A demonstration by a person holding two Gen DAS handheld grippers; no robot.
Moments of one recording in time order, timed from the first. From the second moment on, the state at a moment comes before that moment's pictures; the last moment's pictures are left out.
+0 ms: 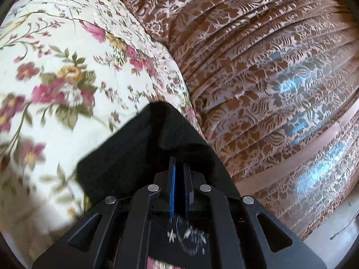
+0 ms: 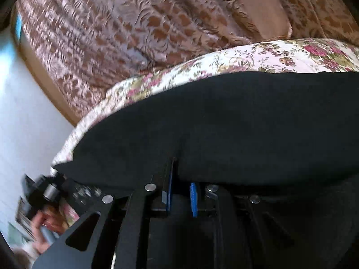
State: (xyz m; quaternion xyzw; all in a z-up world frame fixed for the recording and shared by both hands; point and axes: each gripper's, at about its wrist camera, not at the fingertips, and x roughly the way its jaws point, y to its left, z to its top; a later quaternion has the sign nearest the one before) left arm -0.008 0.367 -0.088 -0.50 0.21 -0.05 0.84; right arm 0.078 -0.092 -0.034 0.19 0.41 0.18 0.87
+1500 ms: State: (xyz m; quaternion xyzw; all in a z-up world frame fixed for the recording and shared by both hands) left arm -0.012 0.377 -0.069 -0.50 0.26 -0.04 0.82; right arm 0.006 -0.165 -0.028 0.35 0.42 0.21 0.81
